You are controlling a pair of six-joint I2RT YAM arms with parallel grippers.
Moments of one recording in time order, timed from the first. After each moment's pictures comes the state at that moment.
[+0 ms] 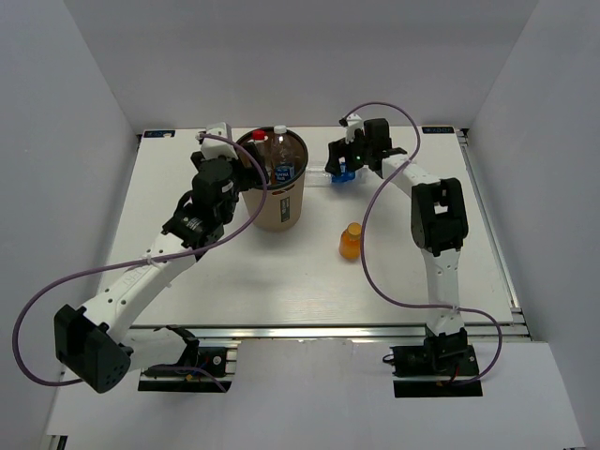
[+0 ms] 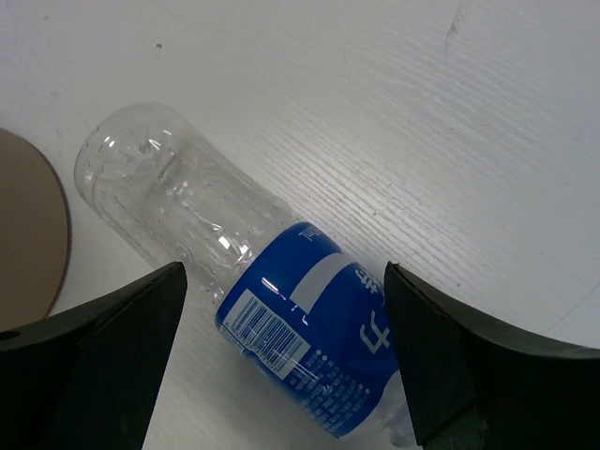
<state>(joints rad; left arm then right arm) -0.57 1.20 1.08 -0.02 -0.49 -0.33 0.29 2.31 1.84 -0.13 -0.44 -0.12</state>
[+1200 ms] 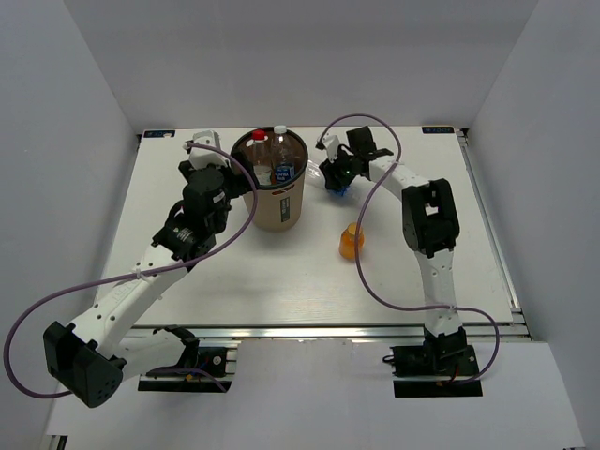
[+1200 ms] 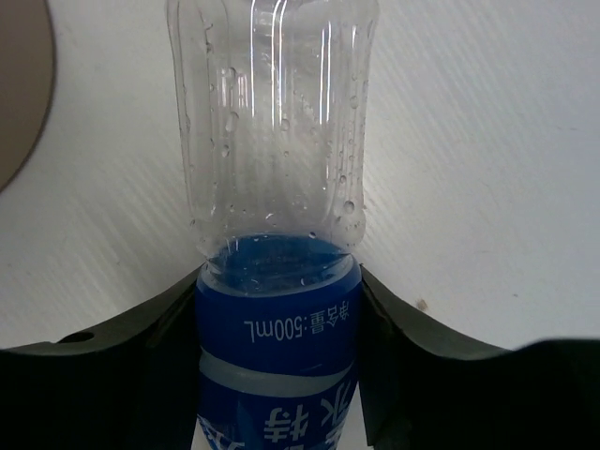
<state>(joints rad) -0.57 1.10 1.03 -0.06 -0.56 -0.33 0.36 2.33 1.86 -0.39 -0.41 -0.54</state>
